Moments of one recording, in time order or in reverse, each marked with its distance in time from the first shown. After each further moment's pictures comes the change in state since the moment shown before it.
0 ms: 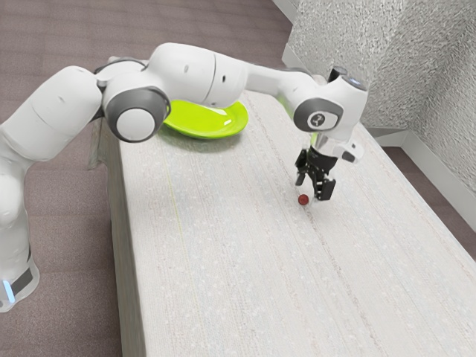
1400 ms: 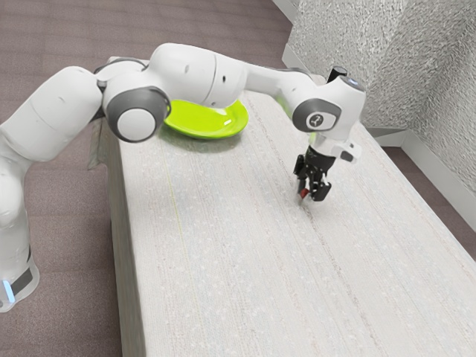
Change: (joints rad) arm 0.004 0.007 0.005 -0.010 0.002 0.014 -0.013
